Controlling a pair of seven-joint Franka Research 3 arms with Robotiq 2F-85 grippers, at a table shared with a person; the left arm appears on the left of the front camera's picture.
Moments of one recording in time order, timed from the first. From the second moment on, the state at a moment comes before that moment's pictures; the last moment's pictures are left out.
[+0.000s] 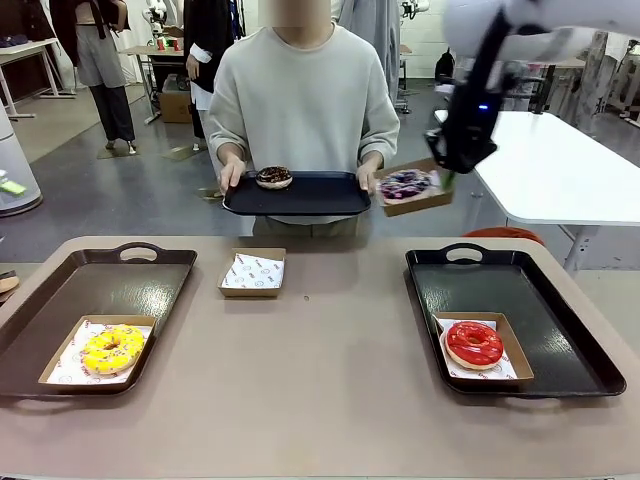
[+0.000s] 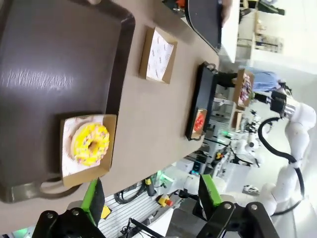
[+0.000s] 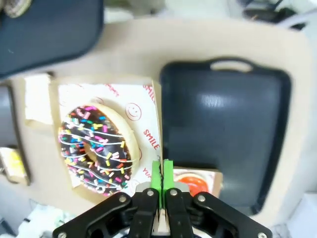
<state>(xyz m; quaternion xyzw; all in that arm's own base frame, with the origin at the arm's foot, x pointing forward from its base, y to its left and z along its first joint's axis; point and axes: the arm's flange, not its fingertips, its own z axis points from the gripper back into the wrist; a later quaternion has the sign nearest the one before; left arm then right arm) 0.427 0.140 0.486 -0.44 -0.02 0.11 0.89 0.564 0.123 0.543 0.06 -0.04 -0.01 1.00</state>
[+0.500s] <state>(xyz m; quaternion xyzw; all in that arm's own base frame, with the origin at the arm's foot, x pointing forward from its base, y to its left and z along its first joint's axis) 0.511 0.025 0.491 -0.27 -0.01 0.08 0.96 0.540 0.023 0.476 0.07 -0.02 -0.05 1.00</state>
